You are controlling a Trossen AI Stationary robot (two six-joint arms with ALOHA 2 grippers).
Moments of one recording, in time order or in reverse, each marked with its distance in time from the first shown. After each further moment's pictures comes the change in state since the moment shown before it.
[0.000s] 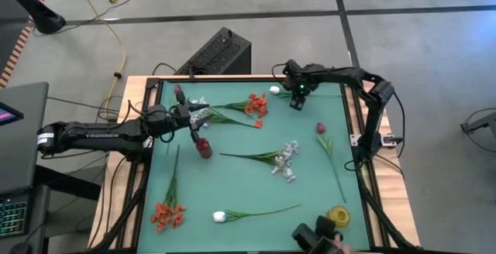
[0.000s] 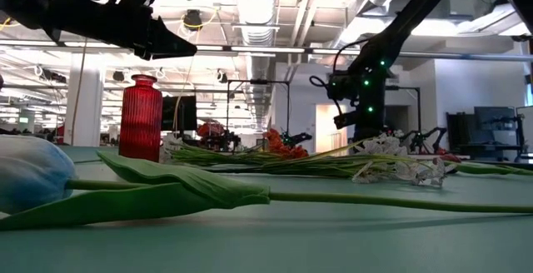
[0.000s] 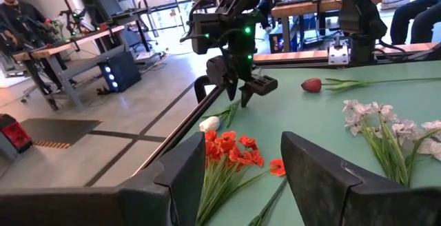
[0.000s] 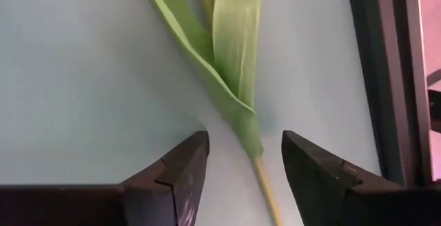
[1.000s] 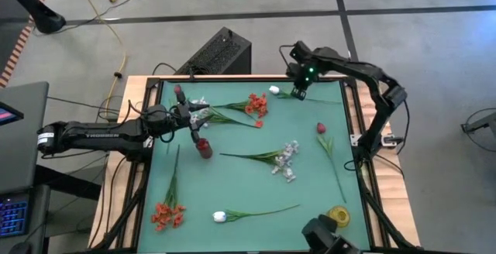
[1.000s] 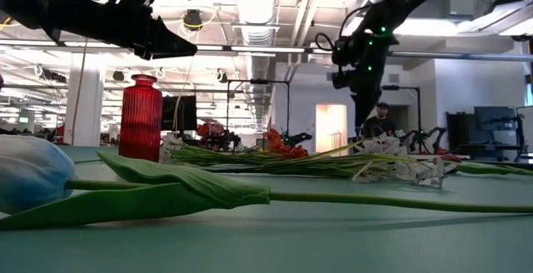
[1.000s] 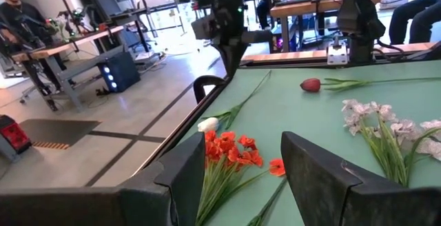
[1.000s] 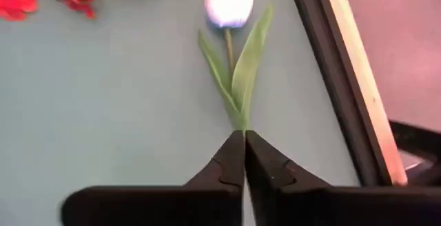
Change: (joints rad) left arm 0.000 0.000 0.000 0.000 0.004 0.001; right arm -0.037 -0.173 0.179 -0.235 -0.300 -0.031
